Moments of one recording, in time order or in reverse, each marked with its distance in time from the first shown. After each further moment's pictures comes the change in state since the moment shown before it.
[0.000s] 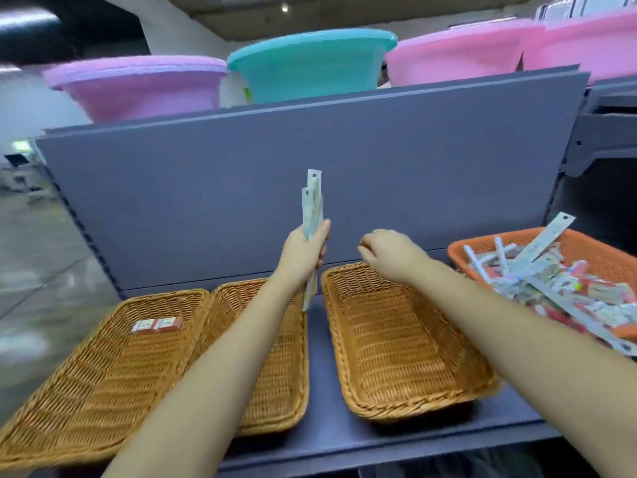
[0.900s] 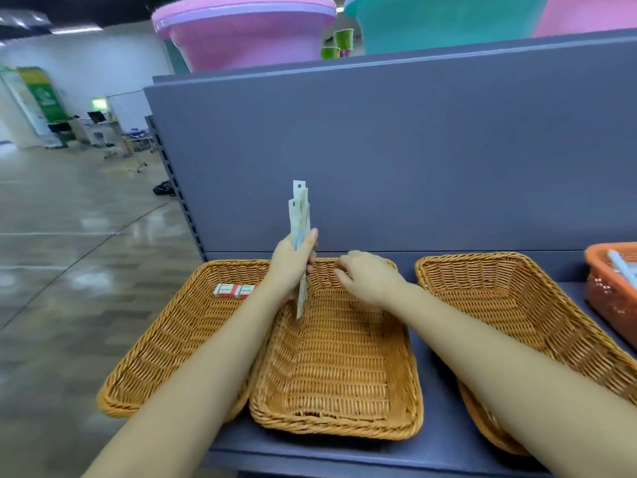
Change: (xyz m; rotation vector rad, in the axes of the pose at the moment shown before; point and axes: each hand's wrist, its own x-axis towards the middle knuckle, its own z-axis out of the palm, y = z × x) left_hand -0.005 -0.087 -0.155 0.087 0.174 -0.137; right_hand 0.050 -0.158 0.098 0.089 -0.177 -0.222
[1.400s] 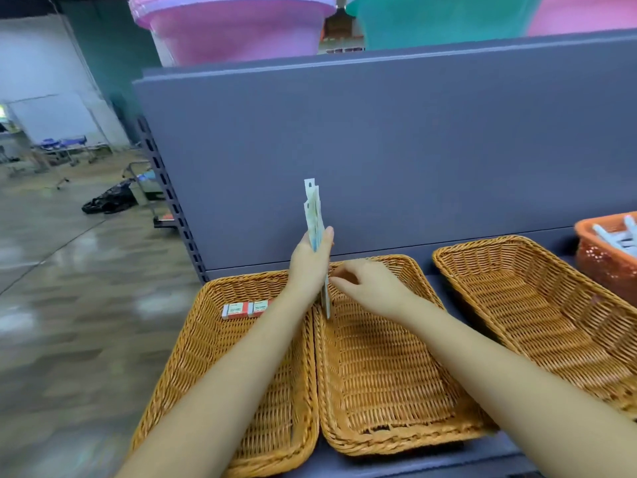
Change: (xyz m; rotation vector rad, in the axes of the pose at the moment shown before) left_hand 0.023 -0.015 -0.017 -0.057 -0.054 0.064; right_hand 0.010 -0.058 0.022 0.262 0.127 0.193
